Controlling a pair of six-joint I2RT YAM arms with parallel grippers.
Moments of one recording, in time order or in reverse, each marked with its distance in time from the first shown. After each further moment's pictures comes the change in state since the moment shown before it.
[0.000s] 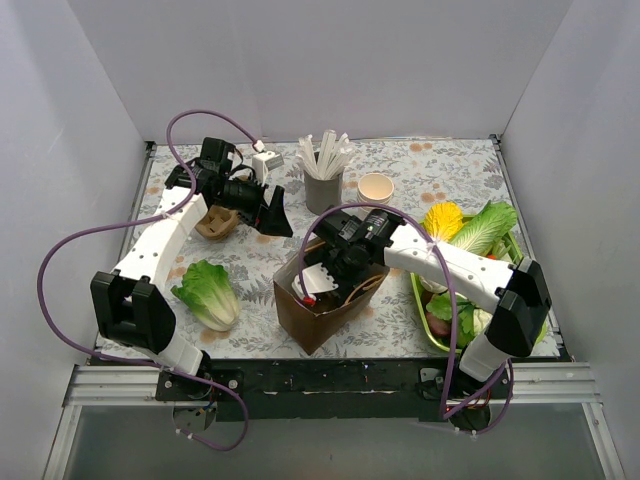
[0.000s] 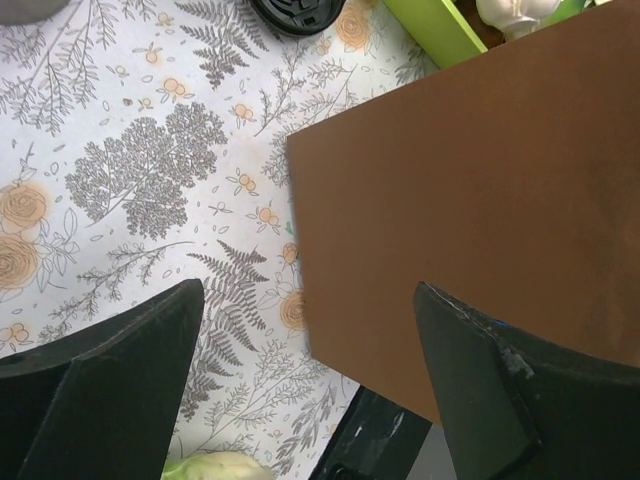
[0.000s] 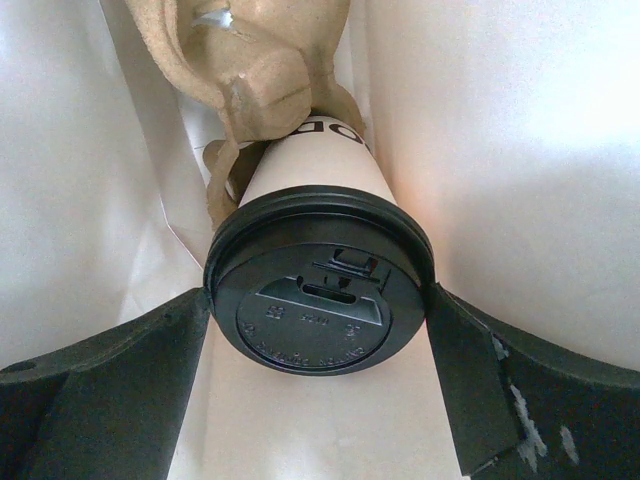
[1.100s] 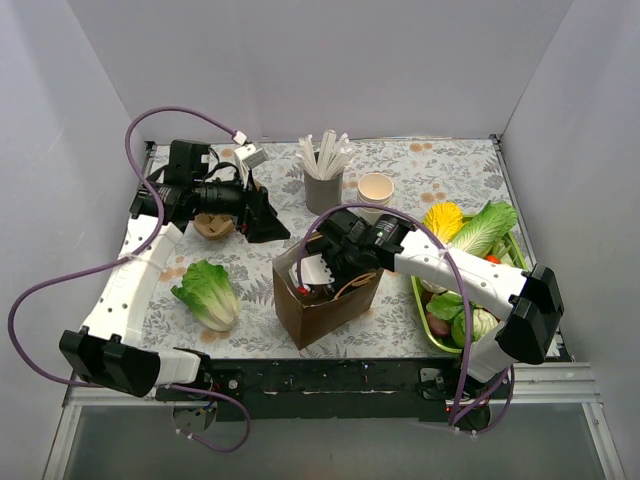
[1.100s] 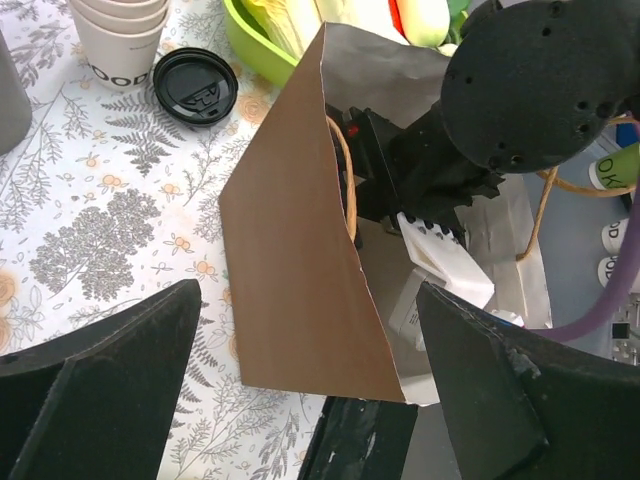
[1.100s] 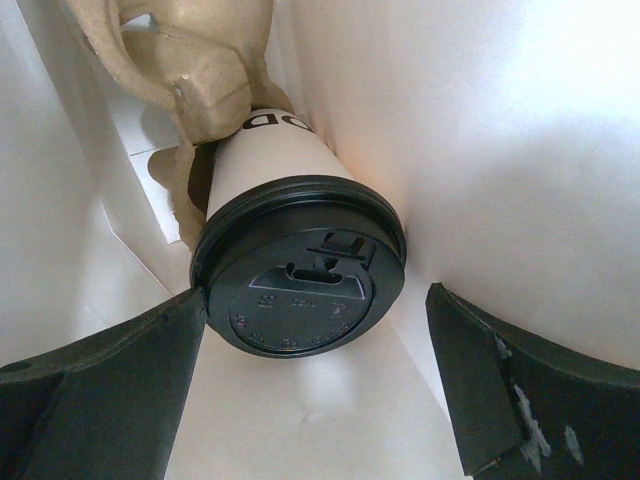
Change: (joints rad) left arm 0.000 -0.239 0.000 0.016 0.153 -0.038; right arm 0.001 -0.071 -0.058 0.136 0.066 0.161
